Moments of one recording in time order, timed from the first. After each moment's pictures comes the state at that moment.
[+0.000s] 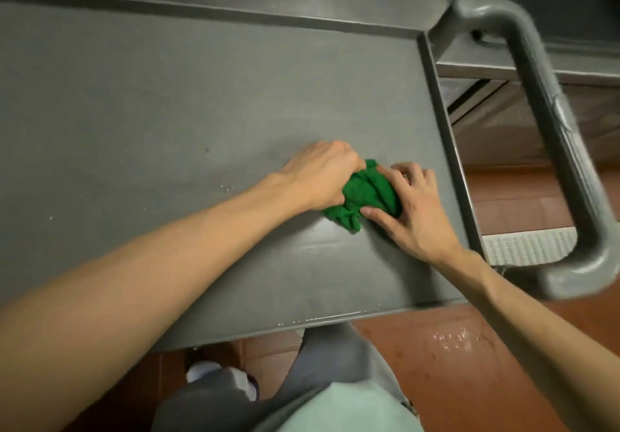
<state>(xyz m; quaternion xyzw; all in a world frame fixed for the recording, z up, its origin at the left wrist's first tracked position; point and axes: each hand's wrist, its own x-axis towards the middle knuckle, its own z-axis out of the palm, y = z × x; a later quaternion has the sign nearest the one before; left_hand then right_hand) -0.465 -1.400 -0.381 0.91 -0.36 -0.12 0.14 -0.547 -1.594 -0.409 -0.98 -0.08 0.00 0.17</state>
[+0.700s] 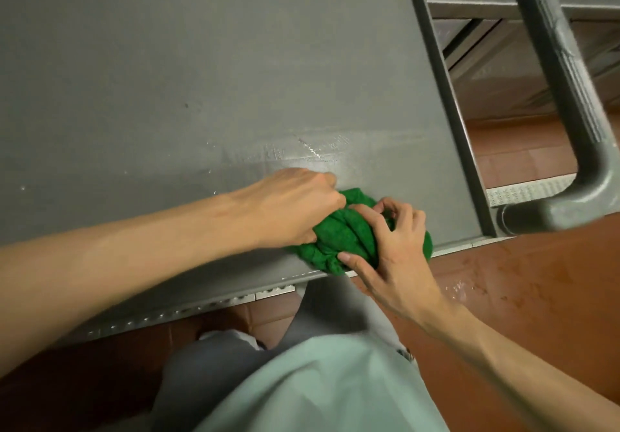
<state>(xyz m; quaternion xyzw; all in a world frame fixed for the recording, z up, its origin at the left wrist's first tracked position) -0.547 -1.356 -0.372 0.84 -0.51 -0.19 0.05 -0.674 -1.536 -0.416 -0.98 -0.01 0.04 0.21</state>
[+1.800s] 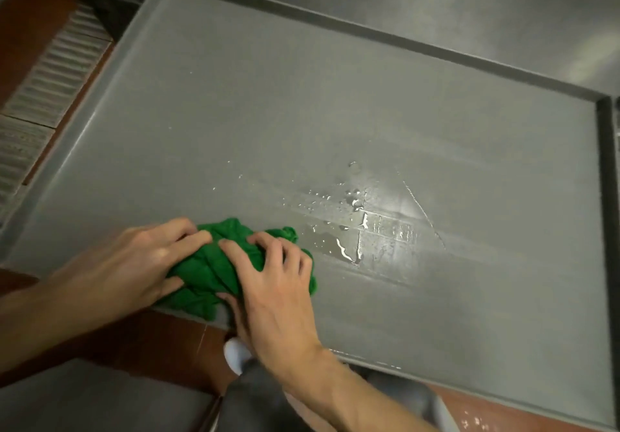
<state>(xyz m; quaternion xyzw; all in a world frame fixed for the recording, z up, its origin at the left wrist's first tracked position) -0.623 -1.073 -0.383 0.97 -0.20 -0.08 0.11 -0.625 -1.281 -0.418 -0.93 -0.26 0.06 0.23</state>
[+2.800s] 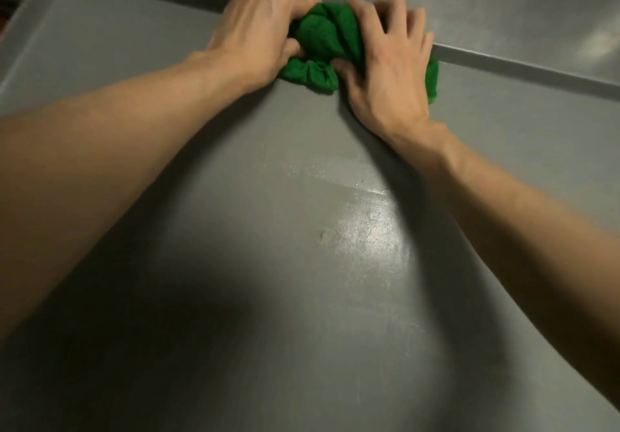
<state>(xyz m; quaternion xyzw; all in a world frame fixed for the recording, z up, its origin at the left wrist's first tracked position) -0.248 -1.159 -0.420 0.98 -0.11 0.13 0.11 -0.246 -1.349 -0.444 -0.95 -0.22 -0.16 0.15</state>
